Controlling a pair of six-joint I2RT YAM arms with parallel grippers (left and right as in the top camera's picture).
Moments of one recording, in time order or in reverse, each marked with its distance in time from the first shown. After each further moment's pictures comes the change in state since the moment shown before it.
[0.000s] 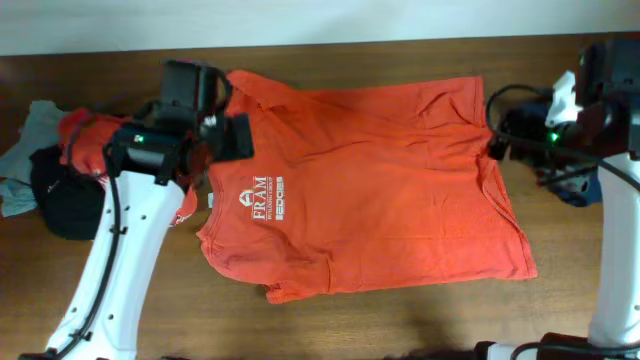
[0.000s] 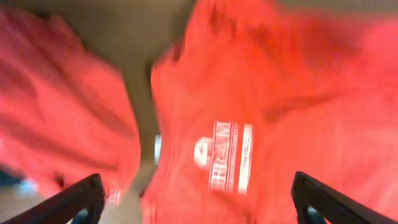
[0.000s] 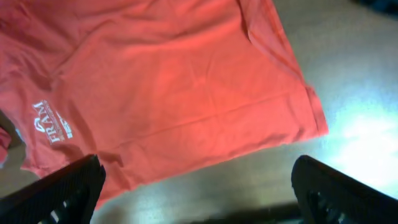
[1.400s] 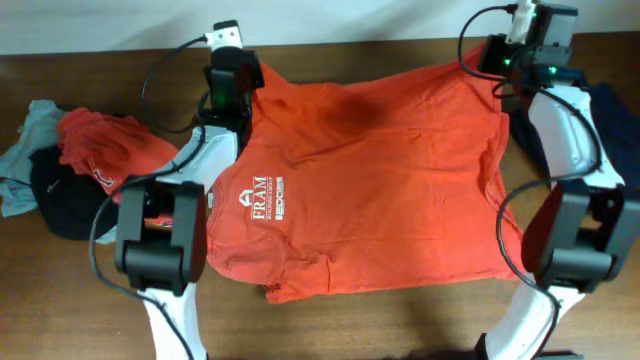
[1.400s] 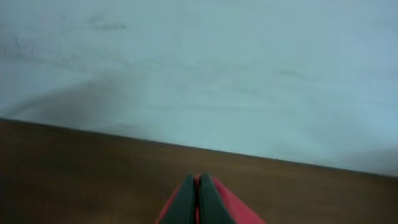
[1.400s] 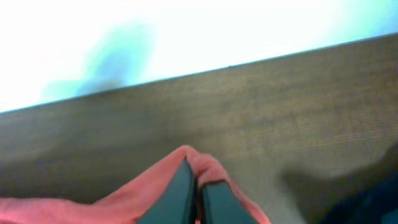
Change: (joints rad) left arm 0.042 0.636 -0.085 1.453 -0.131 0.125; right arm 0.000 0.529 -0.070 1.234 -0.027 -0.158
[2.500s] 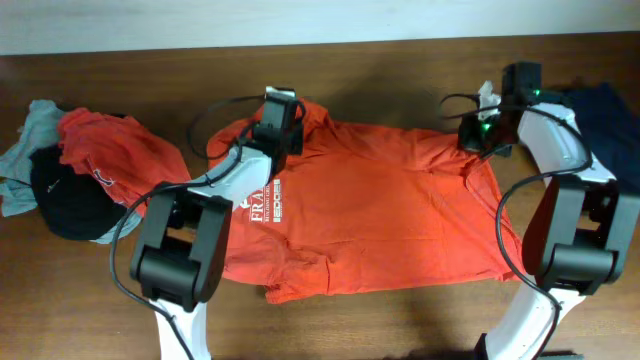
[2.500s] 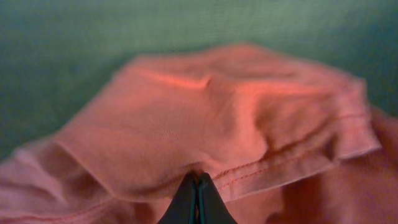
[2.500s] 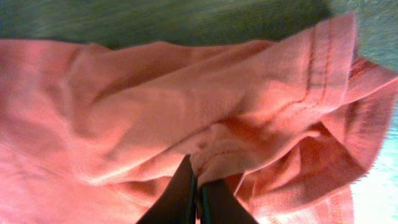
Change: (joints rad) left arm -0.167 -0.070 -0.133 -0.460 0.084 0.000; right arm 0.000 -0.022 -0.170 -0.529 -0.098 -0.062
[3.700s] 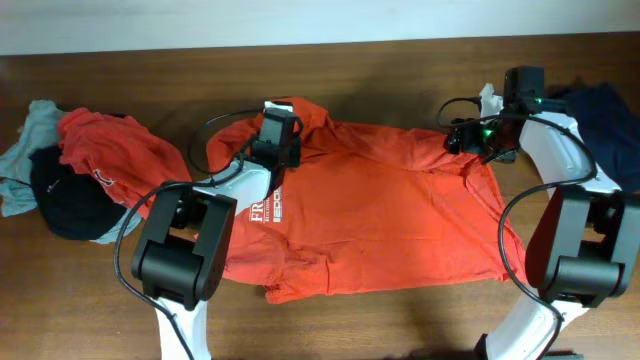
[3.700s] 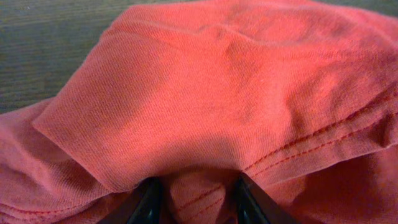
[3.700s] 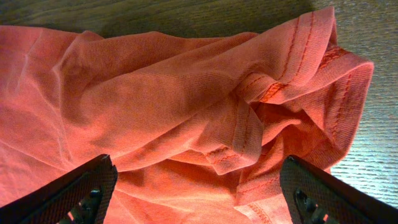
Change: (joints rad) left arm 0.000 0.017 -0.143 0.164 -0.019 0.016; right arm 0.000 -0.068 -0.111 0.078 0.035 -0.043
